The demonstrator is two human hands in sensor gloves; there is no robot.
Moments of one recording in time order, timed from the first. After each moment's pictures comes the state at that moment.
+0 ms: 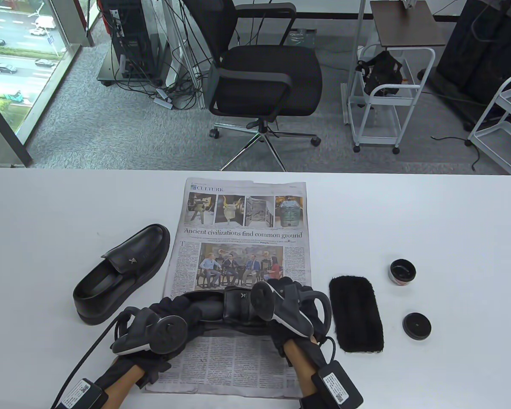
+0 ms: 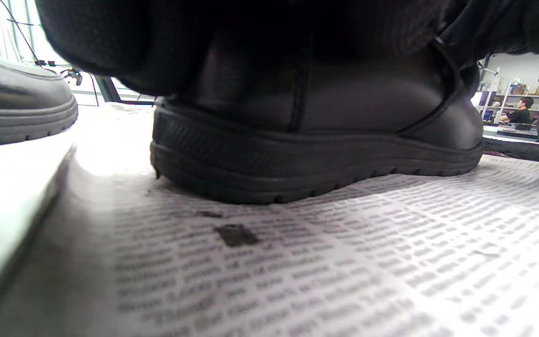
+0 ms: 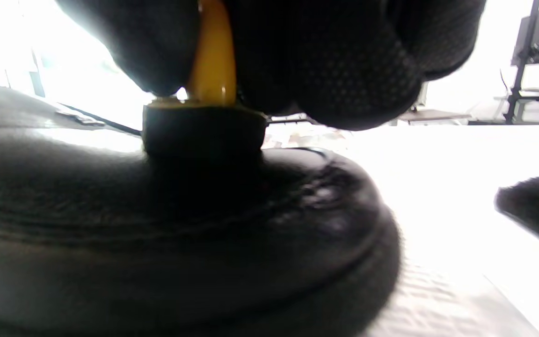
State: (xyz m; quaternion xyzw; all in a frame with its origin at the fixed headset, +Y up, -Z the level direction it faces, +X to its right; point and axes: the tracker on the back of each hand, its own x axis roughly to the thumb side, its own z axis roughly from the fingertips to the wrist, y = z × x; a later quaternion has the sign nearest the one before) left_hand -0.210 -0.722 -0.259 -0.03 -0.29 0.04 0.96; right_hand 0.038 -0.694 -0.292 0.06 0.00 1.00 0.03
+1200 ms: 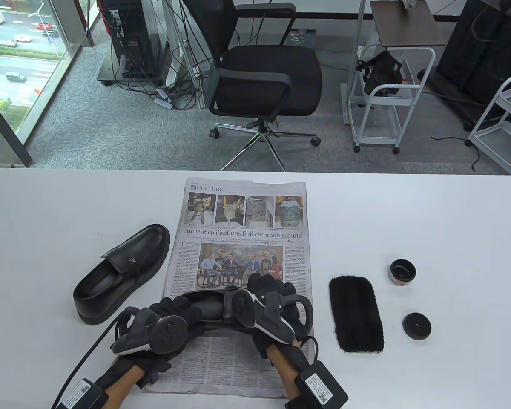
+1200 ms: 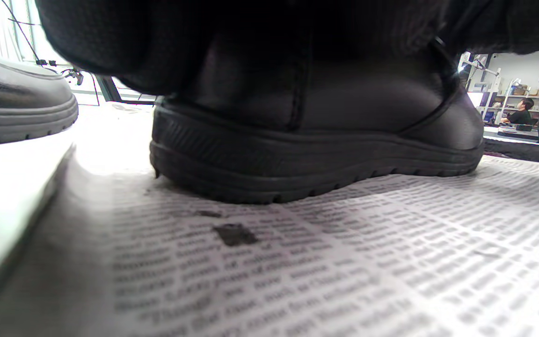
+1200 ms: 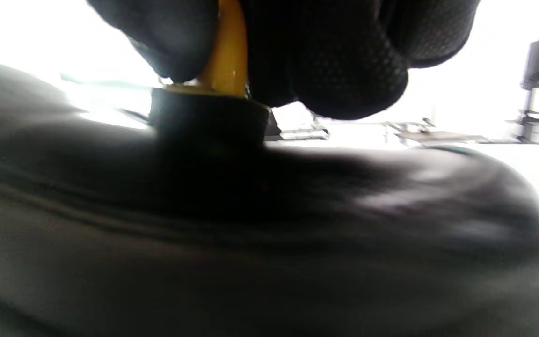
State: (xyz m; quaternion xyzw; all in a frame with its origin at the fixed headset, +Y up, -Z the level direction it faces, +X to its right) left_hand -0.210 -0.723 -0.259 -0.03 -0.29 0.04 0.96; right_hand 0.011 -0.701 -0.290 0.06 -0.03 1.00 0.02
